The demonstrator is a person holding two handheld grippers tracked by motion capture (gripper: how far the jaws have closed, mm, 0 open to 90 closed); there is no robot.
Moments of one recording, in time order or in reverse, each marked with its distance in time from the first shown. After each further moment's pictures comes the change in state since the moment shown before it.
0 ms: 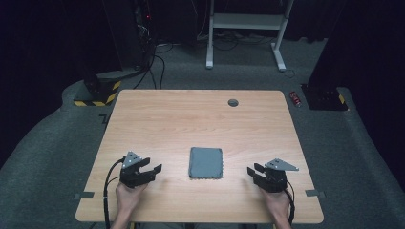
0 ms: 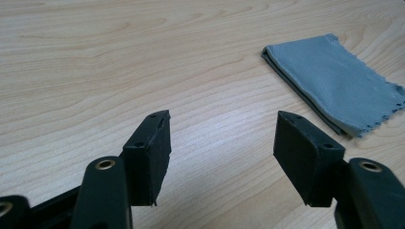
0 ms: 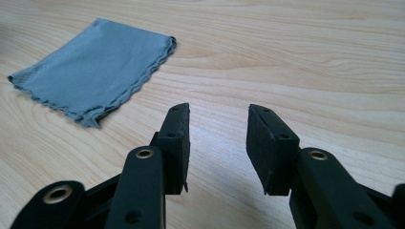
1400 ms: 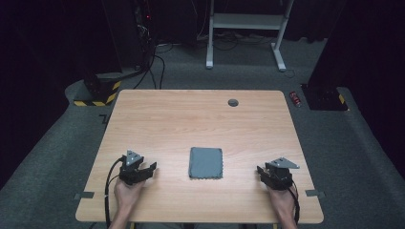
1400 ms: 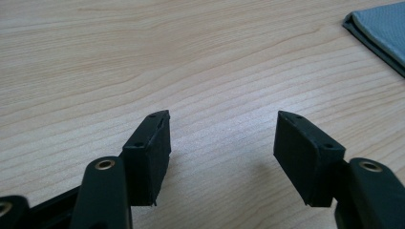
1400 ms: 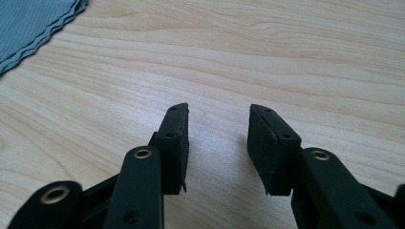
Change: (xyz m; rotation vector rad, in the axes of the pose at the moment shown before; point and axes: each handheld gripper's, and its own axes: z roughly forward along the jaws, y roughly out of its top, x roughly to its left) left arm 0.018 -0.008 0.019 0.064 0.169 0.026; right arm -0.026 -0.010 0.009 0.089 -0.189 -0.031
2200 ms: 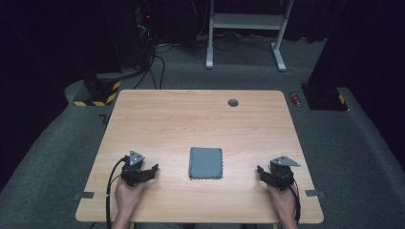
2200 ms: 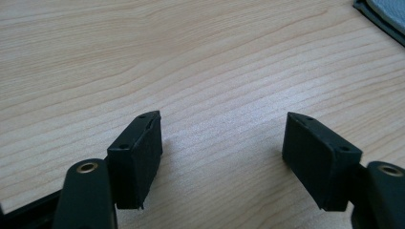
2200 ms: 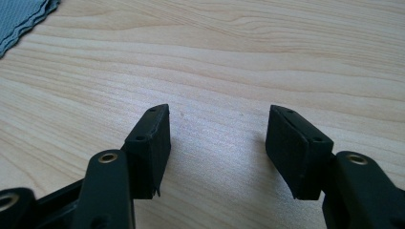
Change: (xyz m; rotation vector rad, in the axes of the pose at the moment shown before) left arm -0.004 -0.001 0.006 0.040 0.011 0.029; right arm -0.007 0.002 0.004 0.021 -0.037 0.029
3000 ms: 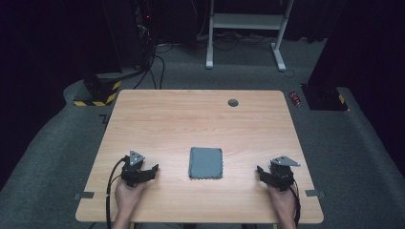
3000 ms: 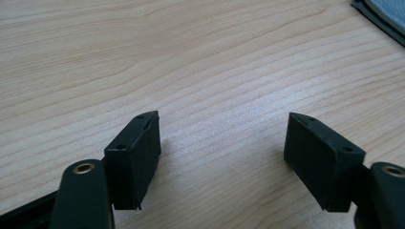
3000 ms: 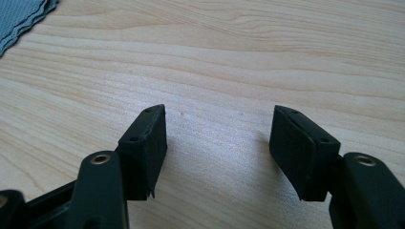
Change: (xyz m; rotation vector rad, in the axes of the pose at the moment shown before) left arm 0.000 0.000 0.000 0.004 -0.004 0.005; right arm 0.000 0.000 0.000 0.003 -0.002 0.001
